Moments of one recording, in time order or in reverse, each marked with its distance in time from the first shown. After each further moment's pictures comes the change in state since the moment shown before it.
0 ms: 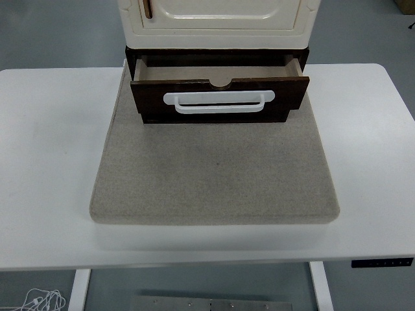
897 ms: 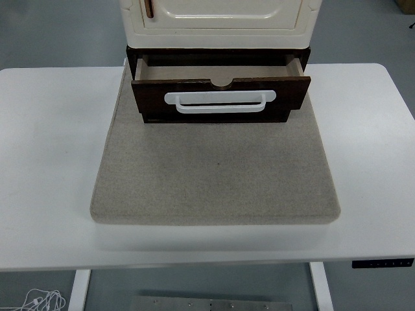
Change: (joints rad) left arm 0.363 -0.007 -0.025 0.390 -0.426 -0.085 0.017; right arm 0.000 0.000 0.000 0.000 0.000 0.000 0.000
